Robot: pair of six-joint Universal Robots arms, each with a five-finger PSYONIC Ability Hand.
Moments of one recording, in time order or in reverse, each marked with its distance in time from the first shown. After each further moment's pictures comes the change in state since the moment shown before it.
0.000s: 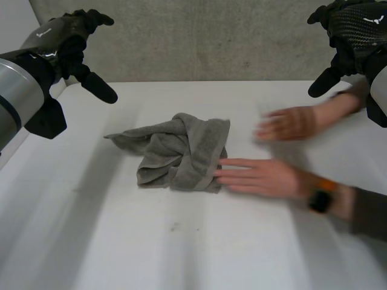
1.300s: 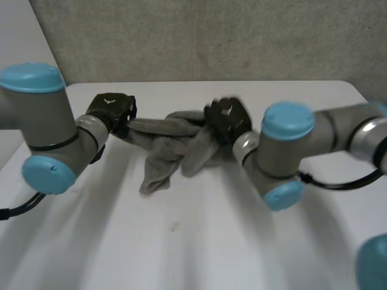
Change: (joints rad) left arm -0.008 -0.508 0.121 0.153 -0.006 0.383; right arm 0.279 0.778 -0.337 -0.314 -0.030 -0.147; left_hand 1.000 1.052 1.050 1.050 1.004; right_hand 0.700 0.898 0.956 0.955 0.880
